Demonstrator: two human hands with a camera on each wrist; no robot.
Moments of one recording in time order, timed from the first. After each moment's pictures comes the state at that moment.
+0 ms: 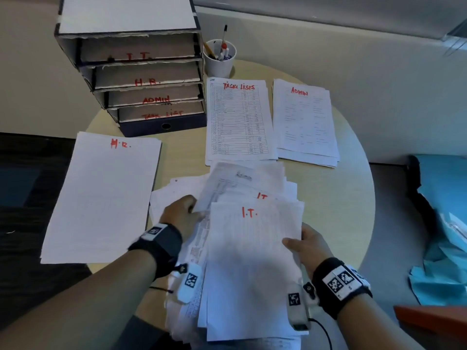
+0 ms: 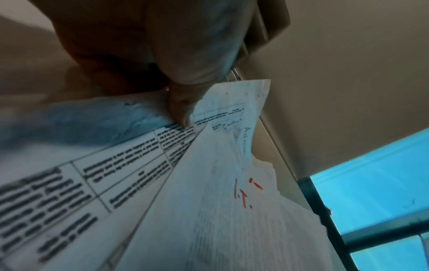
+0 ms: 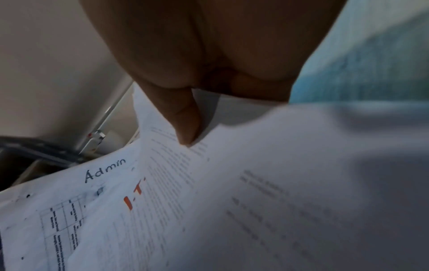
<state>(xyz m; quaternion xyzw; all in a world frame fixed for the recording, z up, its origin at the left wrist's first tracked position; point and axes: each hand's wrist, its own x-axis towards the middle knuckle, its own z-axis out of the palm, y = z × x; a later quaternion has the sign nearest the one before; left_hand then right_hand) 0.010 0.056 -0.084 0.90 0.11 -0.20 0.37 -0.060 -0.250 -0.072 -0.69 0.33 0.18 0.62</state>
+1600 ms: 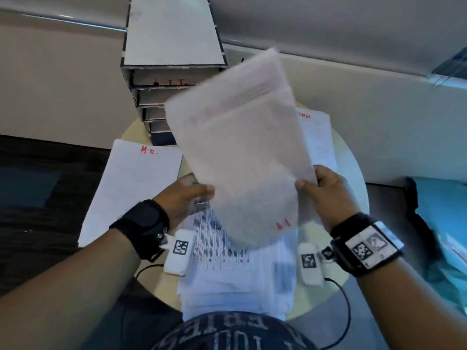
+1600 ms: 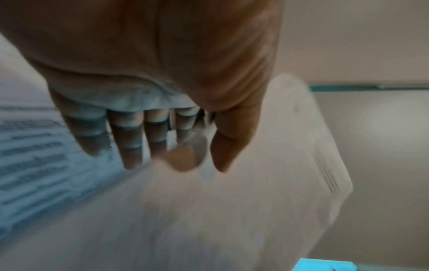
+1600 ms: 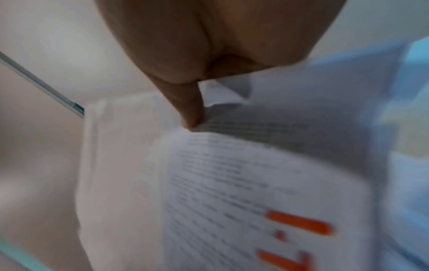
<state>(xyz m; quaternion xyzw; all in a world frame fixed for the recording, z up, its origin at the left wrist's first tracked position) -0.005 0.088 0.043 0.57 0.12 -0.26 0.77 -0.013 -0.212 0.091 -0.83 0.11 0.03 0.55</state>
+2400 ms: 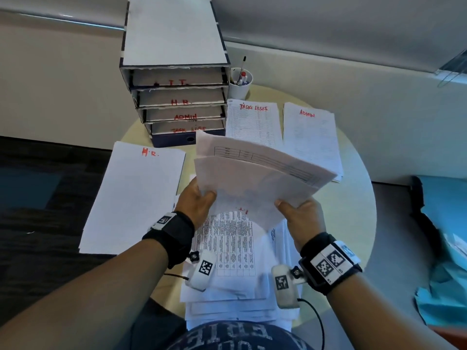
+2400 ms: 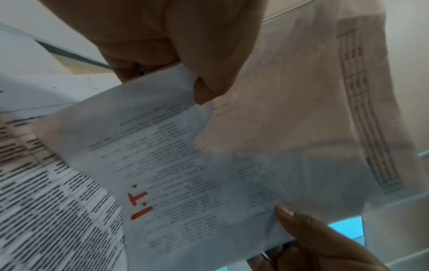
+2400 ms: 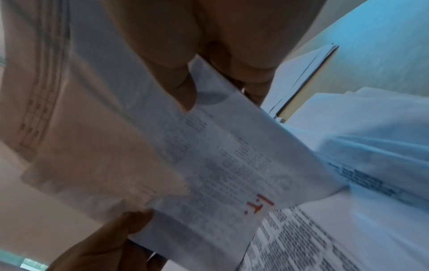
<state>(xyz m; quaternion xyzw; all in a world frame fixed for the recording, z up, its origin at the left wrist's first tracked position) 0.000 0.067 0.005 0.81 0.07 -0.06 0.57 -0.025 -0.167 0.032 -0.76 0.21 -0.01 0.61</state>
